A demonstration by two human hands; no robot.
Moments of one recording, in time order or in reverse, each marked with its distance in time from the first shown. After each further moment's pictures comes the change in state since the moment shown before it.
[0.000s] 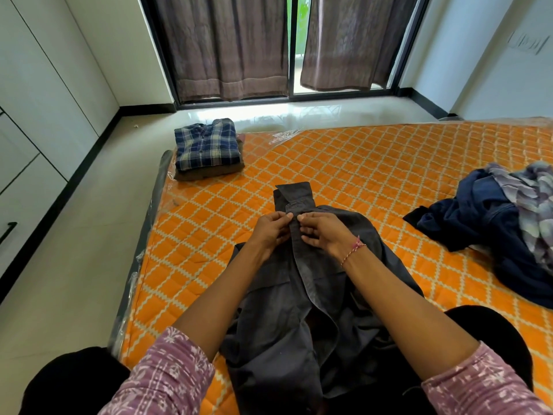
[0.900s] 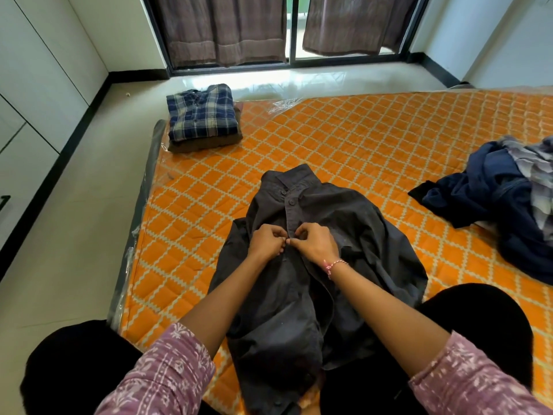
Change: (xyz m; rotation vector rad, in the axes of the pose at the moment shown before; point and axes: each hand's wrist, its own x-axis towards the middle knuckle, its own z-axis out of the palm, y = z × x) left_hand 0.004 -0.078 -0.025 0.766 0.109 0.010; right_hand 0.013 0.086 -0.007 -1.020 0.183 -0.211
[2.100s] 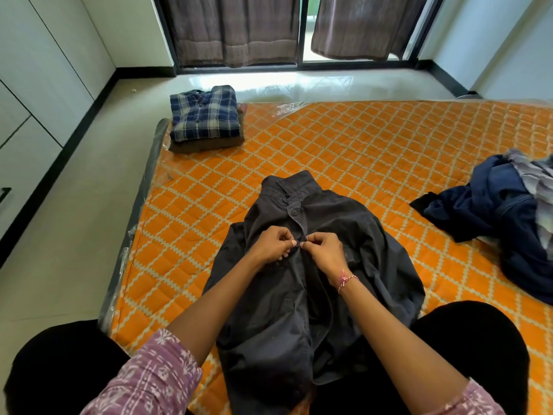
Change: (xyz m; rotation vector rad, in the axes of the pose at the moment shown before) left_hand 0.000 0.024 -0.003 0.028 -0.197 0.103; right_hand -0.003 0.015 -0.011 0.435 0.056 0.096
